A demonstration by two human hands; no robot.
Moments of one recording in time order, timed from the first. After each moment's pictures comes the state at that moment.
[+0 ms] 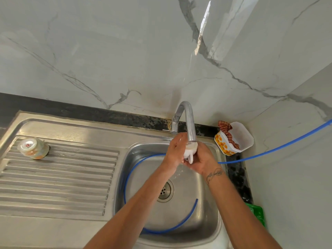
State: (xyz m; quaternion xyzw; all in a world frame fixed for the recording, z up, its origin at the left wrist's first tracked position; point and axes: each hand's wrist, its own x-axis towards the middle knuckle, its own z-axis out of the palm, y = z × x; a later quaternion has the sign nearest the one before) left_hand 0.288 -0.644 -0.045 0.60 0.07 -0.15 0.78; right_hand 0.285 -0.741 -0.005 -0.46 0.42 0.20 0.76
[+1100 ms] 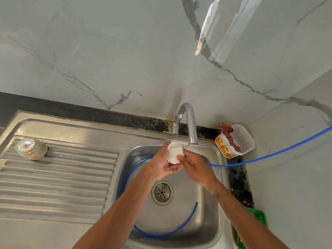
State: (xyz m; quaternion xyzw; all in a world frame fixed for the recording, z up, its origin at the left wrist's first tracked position) left_hand 0.290 -0.601 -0.062 0.41 0.29 -0.40 0.77; right_hand 0.251 -0.751 -0.026 -0.88 -0.01 0.17 0.43
